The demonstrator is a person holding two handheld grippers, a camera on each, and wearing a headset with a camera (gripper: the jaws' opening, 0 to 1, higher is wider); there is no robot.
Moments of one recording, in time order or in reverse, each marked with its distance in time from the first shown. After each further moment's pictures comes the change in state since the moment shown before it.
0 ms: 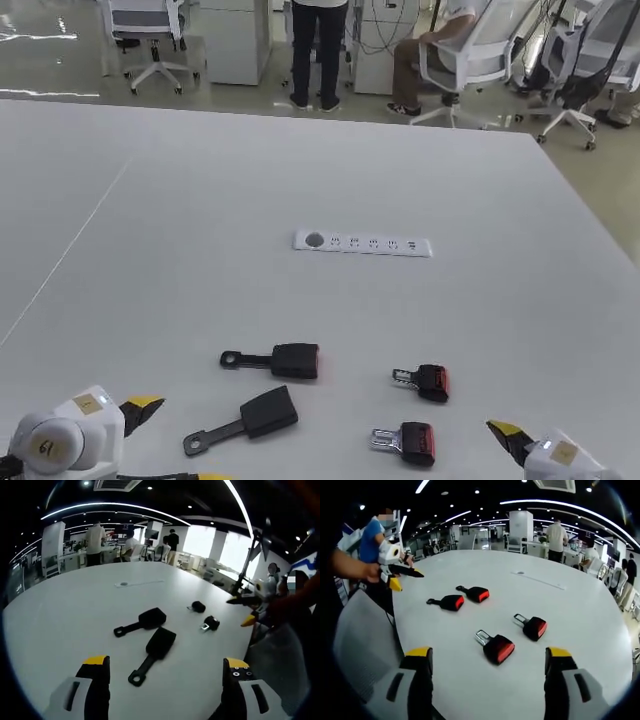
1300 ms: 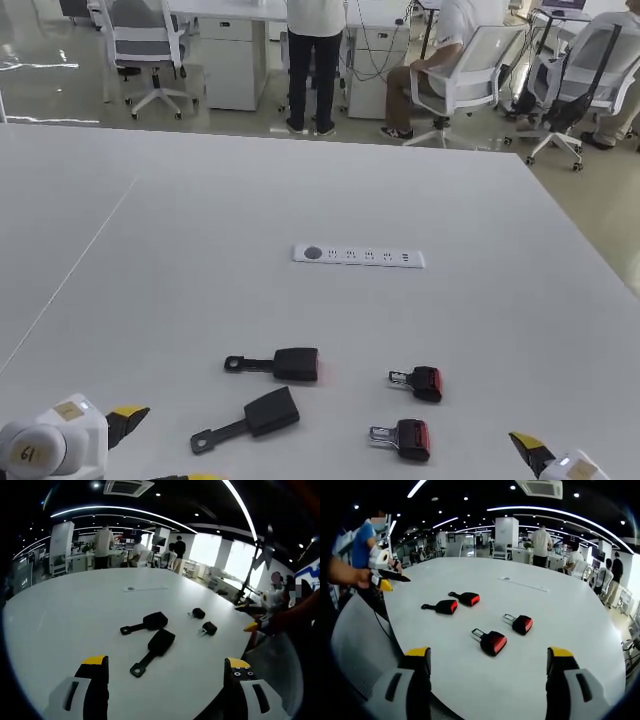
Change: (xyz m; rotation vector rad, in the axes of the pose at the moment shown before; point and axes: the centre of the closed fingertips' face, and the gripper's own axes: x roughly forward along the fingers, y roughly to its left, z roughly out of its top) left arm -0.040 -0.008 0.000 -0.051 -0.069 0.043; right arm -0.042 0.008 -0.005 0.038 -0.068 -0.142
